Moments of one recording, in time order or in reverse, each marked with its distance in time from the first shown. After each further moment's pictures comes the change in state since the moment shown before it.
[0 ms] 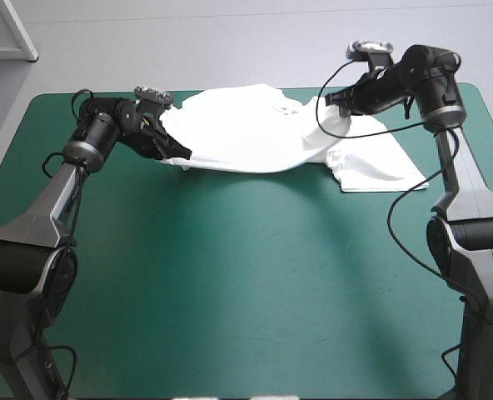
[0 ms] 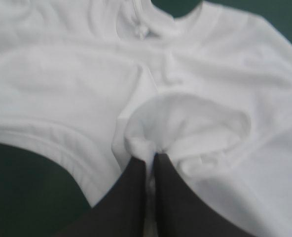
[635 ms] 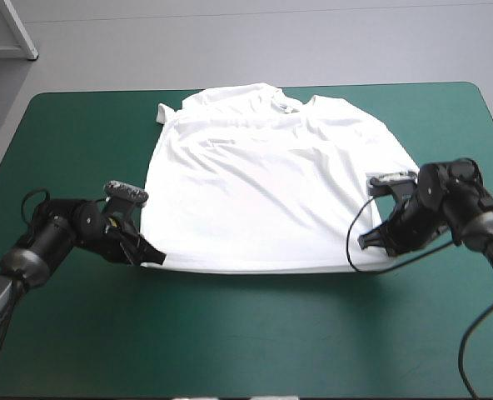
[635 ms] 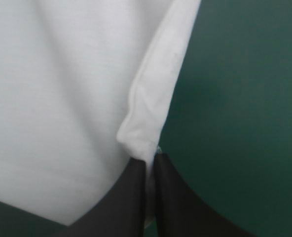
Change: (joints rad) left arm 0.000 -0.583 0.858 -0.024 -0.077 0.000; right arm 0.060 -0.700 1.216 -0.261 -0.082 0.000
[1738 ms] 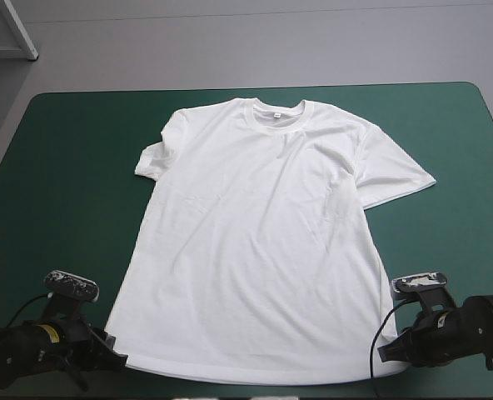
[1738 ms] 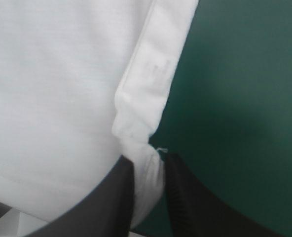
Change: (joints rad) left arm 0.000 -0.715 0.299 0.006 0.368 -0.124; right arm 0.000 -0.609 0.591 0.109 -0.006 -0.027
